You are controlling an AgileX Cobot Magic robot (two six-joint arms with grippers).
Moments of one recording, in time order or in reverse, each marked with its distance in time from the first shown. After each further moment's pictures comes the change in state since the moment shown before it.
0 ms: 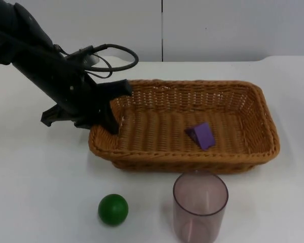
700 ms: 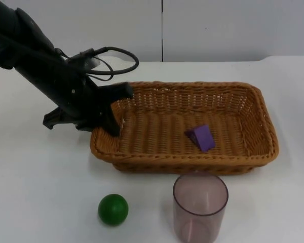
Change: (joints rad) right arm 0.000 0.000 0.000 -0.006 0.006 0.000; left arm 0.000 0.023 0.000 -0.025 -0.021 0.026
